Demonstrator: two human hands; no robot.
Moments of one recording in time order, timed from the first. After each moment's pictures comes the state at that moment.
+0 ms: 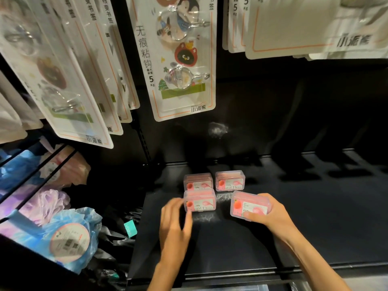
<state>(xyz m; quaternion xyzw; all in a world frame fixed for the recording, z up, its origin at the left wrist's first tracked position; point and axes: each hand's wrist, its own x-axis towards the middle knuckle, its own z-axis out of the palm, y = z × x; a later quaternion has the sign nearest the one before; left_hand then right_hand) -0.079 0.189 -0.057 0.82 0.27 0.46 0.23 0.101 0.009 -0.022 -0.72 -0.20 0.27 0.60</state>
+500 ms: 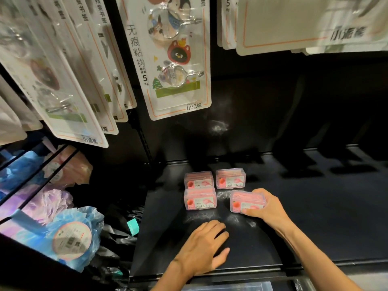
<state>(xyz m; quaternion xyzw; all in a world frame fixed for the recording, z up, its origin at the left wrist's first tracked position) -0.075 0.162 -0.073 0.98 -0.05 0.17 0.05 0.127 0.023 -0.052 -0.77 -0.25 0.23 0.54</state>
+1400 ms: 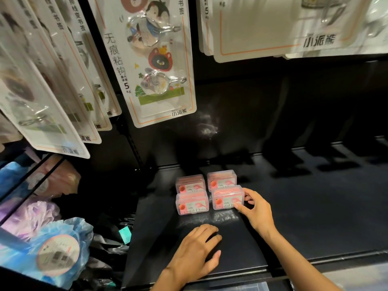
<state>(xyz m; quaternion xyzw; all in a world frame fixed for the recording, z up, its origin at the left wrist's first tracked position) -0.077 0.162 -0.069 0.98 -0.03 0.14 0.10 0.118 0.036 -0.069 -0.80 -0.26 0.08 0.53</state>
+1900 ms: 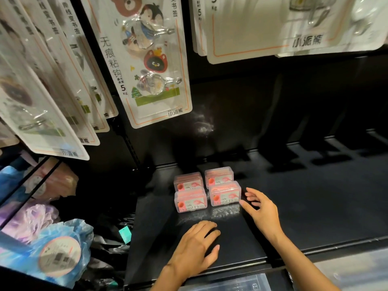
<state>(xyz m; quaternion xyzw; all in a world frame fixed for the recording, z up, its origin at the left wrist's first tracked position) -0.078 0.163 -0.073 0.98 -0.02 0.13 0.12 0.106 0.013 -0.064 -0.81 -0.21 0.07 0.54</state>
